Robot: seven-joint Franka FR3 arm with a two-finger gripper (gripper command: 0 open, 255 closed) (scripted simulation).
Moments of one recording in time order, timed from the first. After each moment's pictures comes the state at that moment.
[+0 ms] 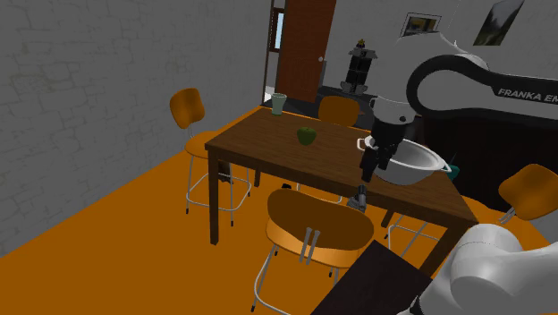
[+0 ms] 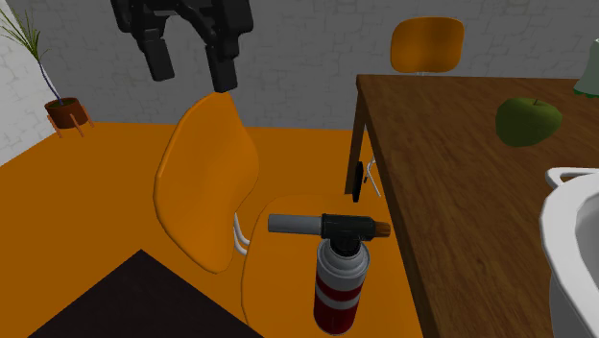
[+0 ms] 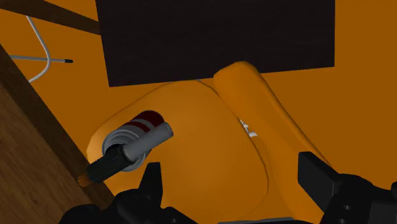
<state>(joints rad) -0.01 -0.83 0.03 -2.45 -0.06 1.58 0.05</state>
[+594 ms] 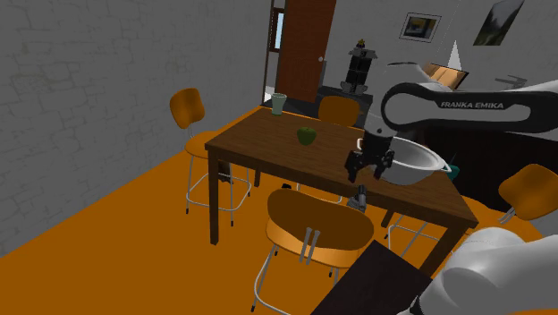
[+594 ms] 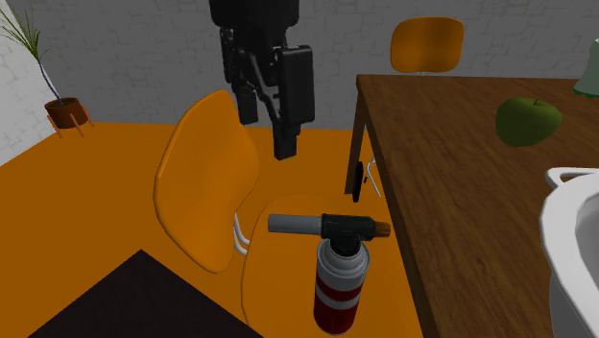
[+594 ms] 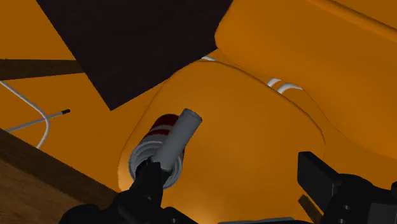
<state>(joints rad) -0.17 -0.70 -0.01 -2.53 -0.03 1.80 0.31</state>
